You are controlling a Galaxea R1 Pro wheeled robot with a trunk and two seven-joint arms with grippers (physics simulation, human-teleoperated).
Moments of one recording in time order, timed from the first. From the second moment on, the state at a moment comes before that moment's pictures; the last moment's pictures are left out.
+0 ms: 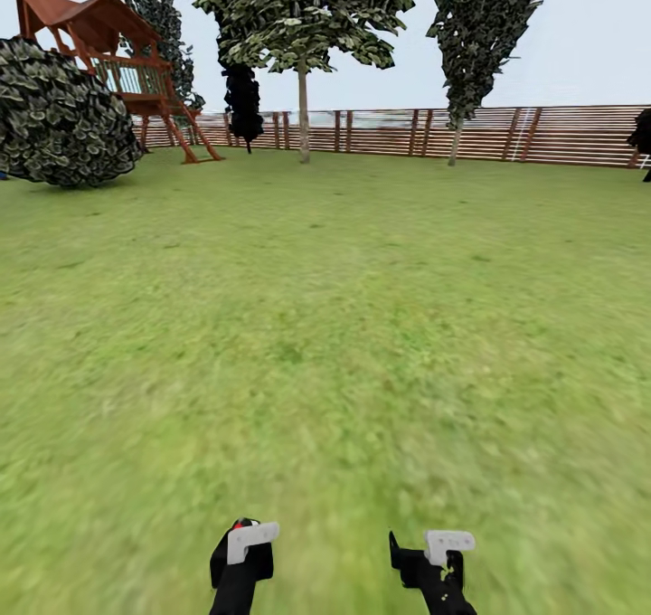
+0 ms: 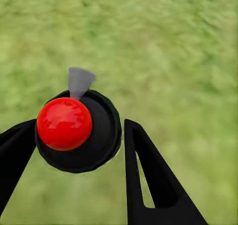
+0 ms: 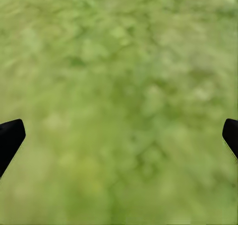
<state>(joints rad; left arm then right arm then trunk) -0.14 0.06 -0.65 -1.06 0.45 -0.13 0.58 0.00 0.11 0.05 -1.17 0.02 0.09 -0.09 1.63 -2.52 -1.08</state>
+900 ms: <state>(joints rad) -0.14 0.06 -0.65 -1.06 0.45 -0.14 0.58 0.00 0.11 0.05 -1.17 0.02 0.09 -0.08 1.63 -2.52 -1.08</state>
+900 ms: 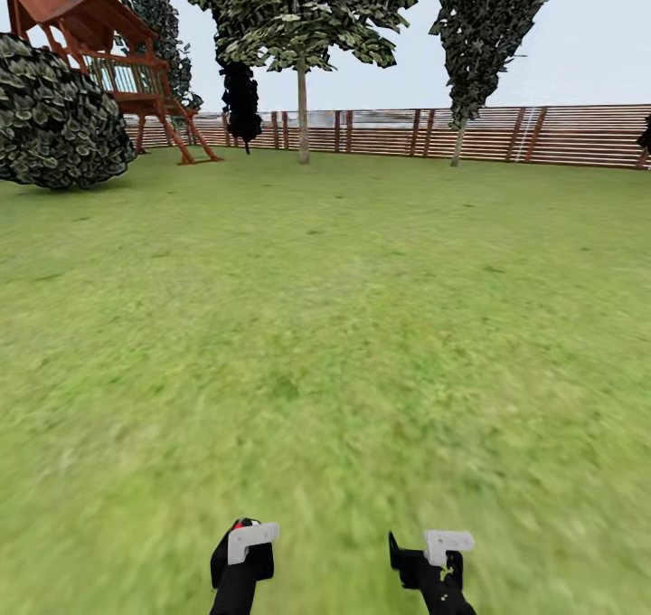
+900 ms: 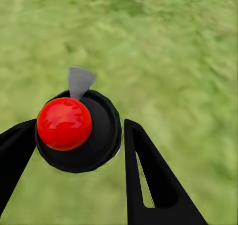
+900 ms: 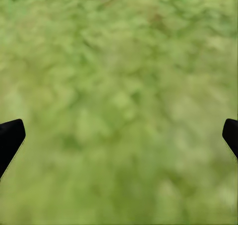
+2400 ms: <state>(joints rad) -0.14 0.06 -0.64 -0.92 0.40 -0.31 0.59 0.00 0.11 0.06 -1.17 0.02 0.09 -0.09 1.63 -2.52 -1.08</state>
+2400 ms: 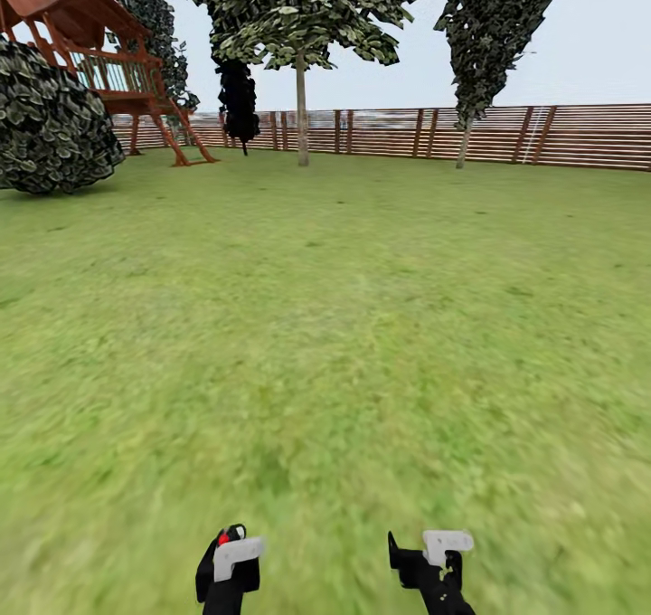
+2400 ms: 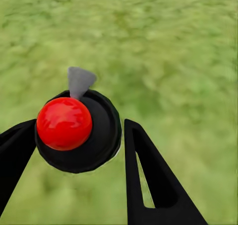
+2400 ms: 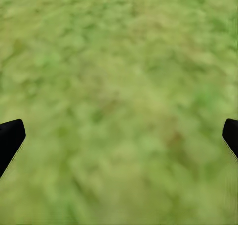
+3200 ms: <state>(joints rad) -0.15 0.06 -0.64 -0.95 0.40 -0.26 0.71 0.00 0.11 0.06 -1.17 0.02 0.09 -0.09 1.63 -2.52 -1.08</state>
